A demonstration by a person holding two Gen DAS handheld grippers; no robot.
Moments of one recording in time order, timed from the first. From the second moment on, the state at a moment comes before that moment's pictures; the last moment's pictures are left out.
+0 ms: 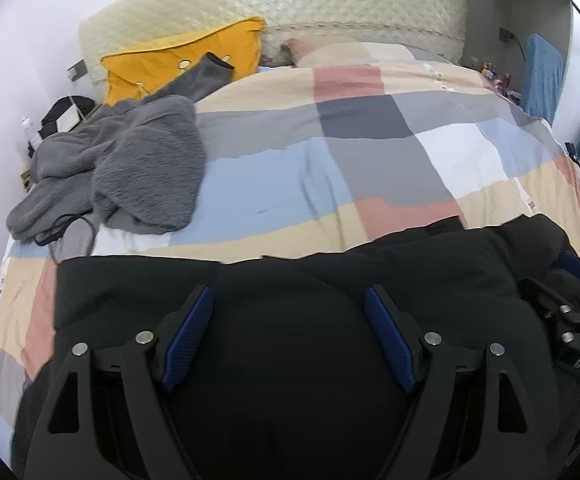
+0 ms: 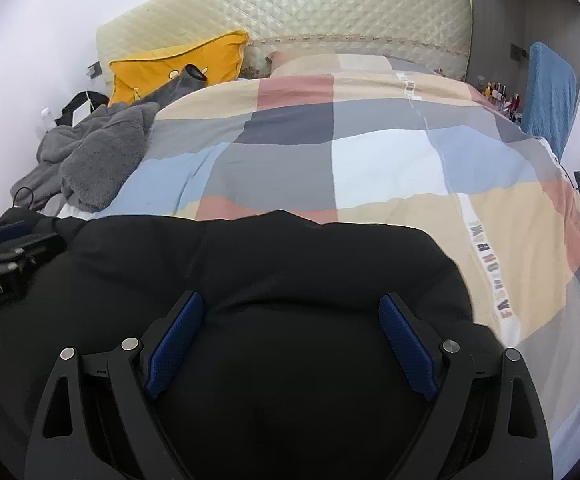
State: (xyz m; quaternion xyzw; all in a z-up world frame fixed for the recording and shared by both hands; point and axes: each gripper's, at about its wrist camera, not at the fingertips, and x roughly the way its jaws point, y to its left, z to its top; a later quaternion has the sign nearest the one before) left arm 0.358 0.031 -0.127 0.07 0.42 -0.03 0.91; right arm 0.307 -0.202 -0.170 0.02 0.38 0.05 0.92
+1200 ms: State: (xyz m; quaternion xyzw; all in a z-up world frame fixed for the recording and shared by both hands) left arm 0.224 0.048 0.028 0.03 0.29 -0.06 0.95; right arm 0.147 -0.234 0.021 0.05 0.19 0.08 0.98
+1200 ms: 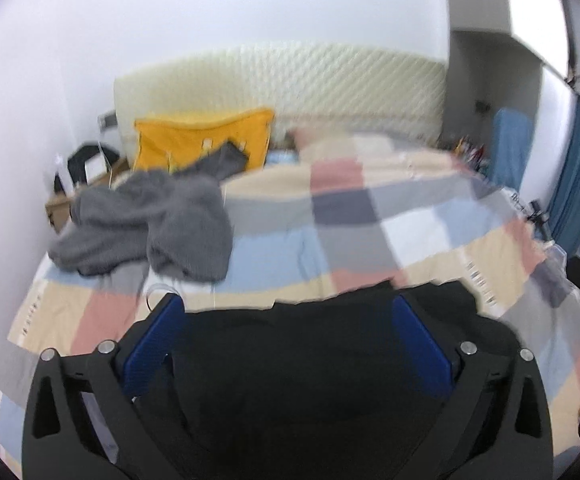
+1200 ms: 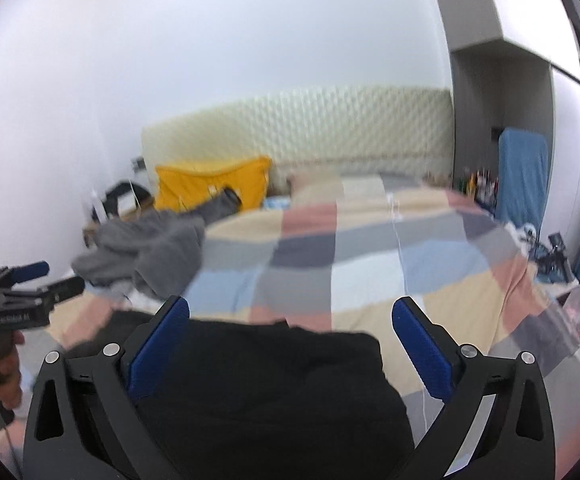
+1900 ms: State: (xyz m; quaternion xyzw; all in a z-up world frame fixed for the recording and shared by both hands) left arm 0.044 0.055 0.123 -0.03 0.21 -0.13 0.97; right arm -0.037 -0.225 0.100 0.07 0.06 0.11 0.99
